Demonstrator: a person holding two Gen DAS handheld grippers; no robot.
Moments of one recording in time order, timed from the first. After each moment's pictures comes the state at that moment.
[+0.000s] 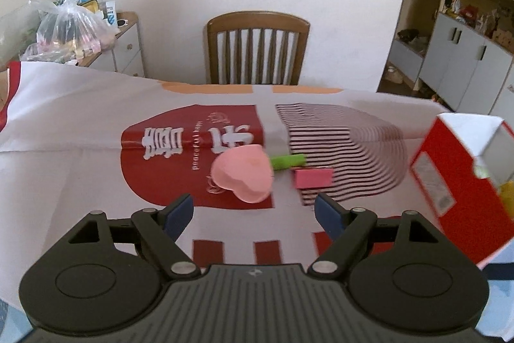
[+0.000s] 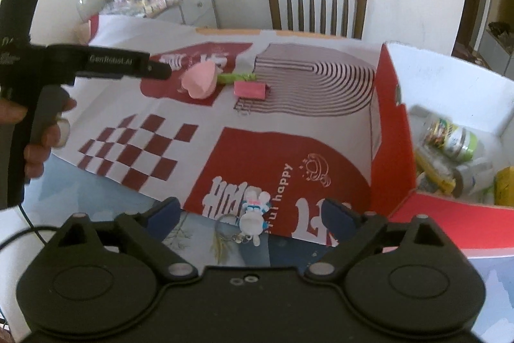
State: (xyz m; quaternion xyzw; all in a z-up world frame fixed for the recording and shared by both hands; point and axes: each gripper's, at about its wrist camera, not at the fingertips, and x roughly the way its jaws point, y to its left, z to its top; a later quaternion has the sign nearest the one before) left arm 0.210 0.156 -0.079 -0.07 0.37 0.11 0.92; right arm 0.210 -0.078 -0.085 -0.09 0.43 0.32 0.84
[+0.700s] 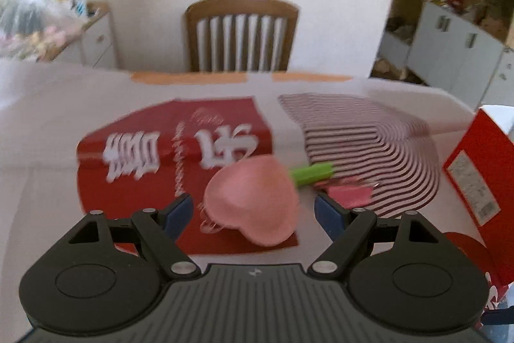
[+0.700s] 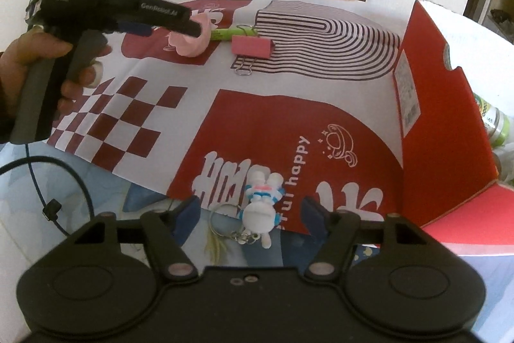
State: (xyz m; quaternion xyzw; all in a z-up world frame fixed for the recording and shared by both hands) left arm 0.276 0.192 -0.131 -0.06 0.36 0.06 0.93; right arm 0.225 -0.044 -0.126 -0.12 0.47 0.31 0.82
